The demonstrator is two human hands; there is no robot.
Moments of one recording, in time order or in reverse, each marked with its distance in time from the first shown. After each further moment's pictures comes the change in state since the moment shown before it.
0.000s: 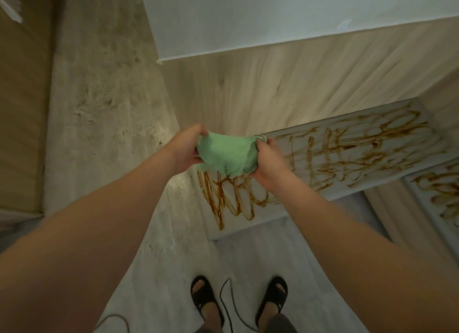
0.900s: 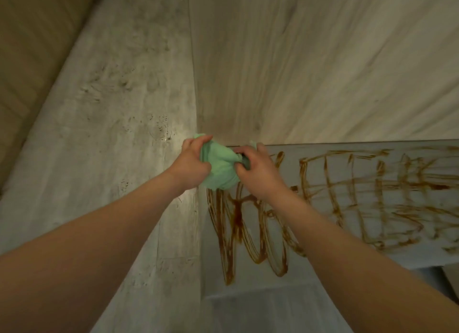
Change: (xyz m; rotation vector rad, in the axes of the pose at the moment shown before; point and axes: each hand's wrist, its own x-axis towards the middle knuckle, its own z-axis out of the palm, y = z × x) left_hand 0.249 -0.198 -0.091 0.580 0.208 0.411; right_hand 0.257 0.197 0.024 -1.151 -0.294 -0.671
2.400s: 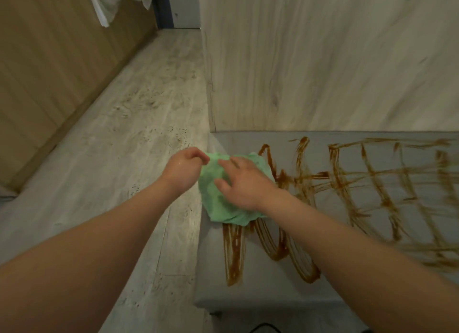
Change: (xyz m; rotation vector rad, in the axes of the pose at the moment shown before) left_hand -0.014 -0.124 0.073 -0.067 0.303 -0.012; right_hand -0.015 0.105 0.125 -0.482 -0.273 -0.276
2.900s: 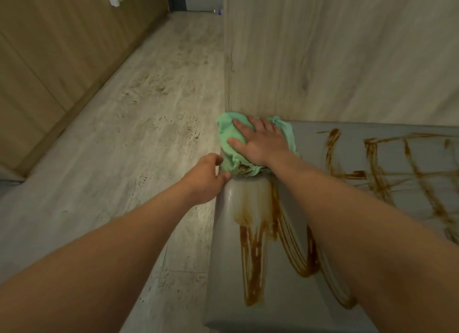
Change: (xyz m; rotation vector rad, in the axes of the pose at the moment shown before) left_hand 0.026 -0.052 0.027 0.340 -0.192 0.017; right_hand 0.130 0.044 0.003 -0.168 0.104 0.118
